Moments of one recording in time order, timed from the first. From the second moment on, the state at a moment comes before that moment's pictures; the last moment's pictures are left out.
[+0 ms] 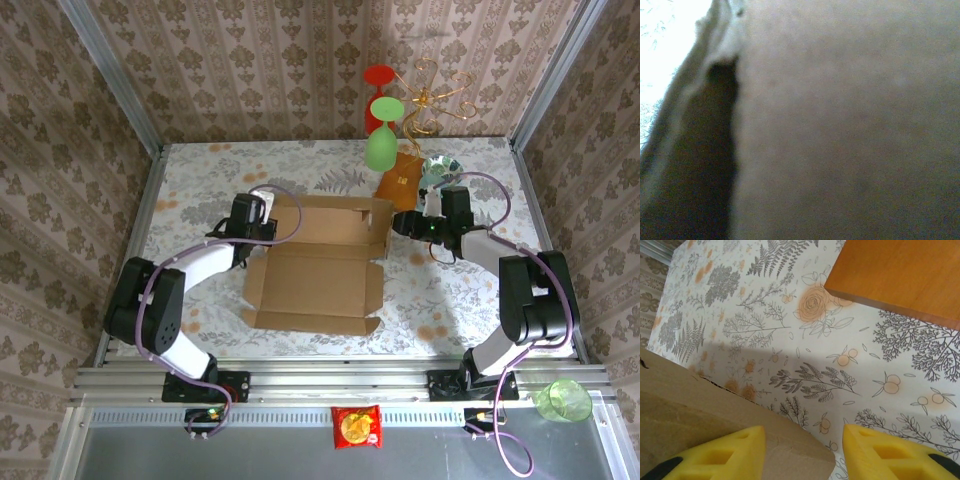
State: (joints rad) left arm -0.41 1.57 0.83 0.01 -0.10 -0.01; right arm 0.07 1.60 0.82 0.04 -0.53 0.37
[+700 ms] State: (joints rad) left arm -0.39 1.58 0.85 0.01 -0.07 -0.02; right arm 0.04 1.79 0.99 0.05 -0.53 0.37
